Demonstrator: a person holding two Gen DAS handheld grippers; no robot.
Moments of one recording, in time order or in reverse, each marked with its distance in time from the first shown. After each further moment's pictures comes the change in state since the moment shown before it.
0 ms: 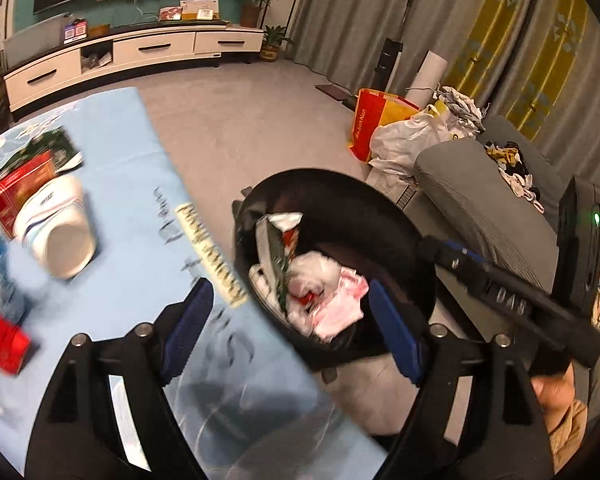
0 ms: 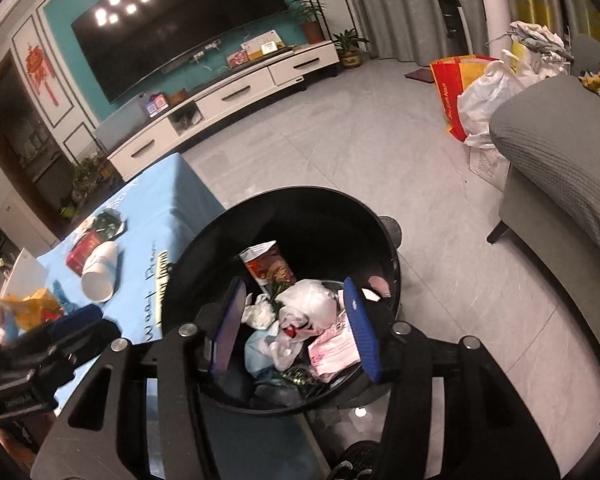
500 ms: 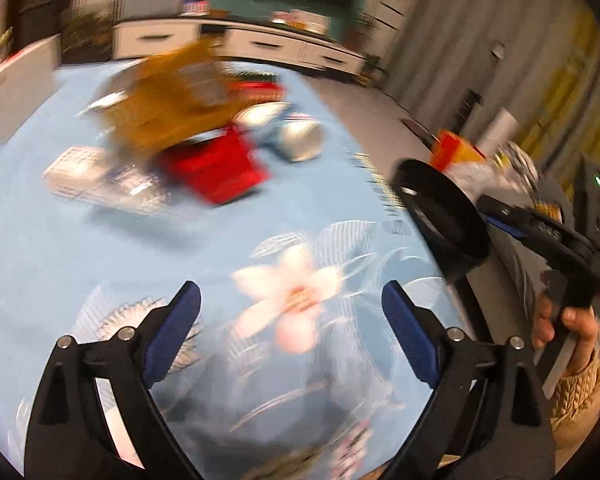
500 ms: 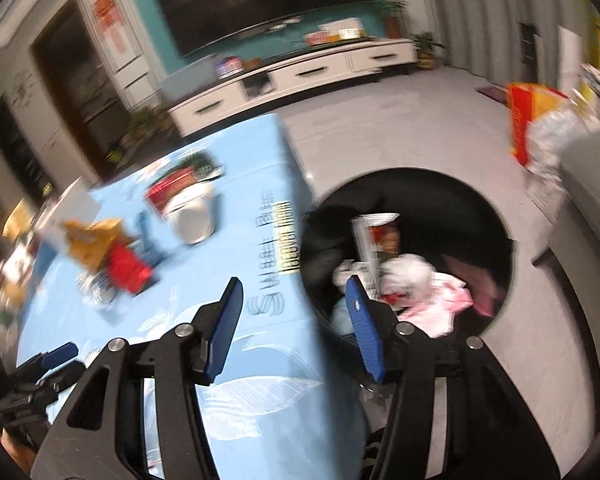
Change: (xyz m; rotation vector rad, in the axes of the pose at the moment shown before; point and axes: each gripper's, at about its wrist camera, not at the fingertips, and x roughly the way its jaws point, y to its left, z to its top) left arm -0.145 0.118 -0.132 -0.303 -0.082 0.199; right arm -0.022 0.108 -0.031 -0.224 0.073 0.159
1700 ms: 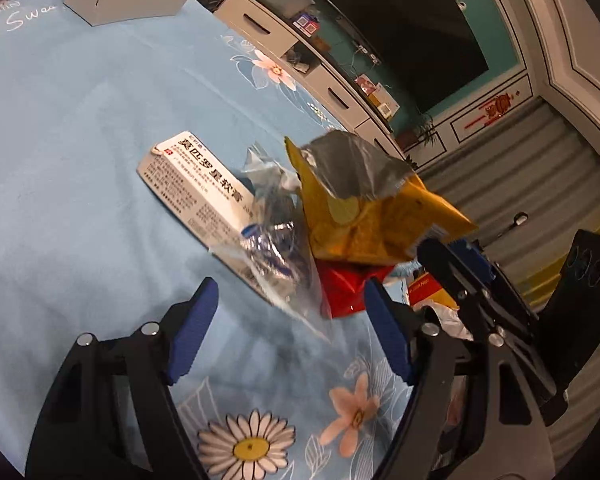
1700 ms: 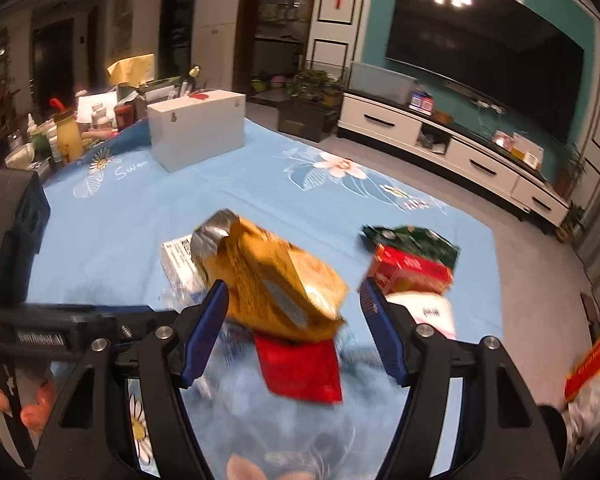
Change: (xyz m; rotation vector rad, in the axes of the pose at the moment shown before) left arm 0.028 0.149 0.043 -0.524 -0.145 -0.157; right arm 0.111 0.249 0.036 -0.726 -0.025 0.240
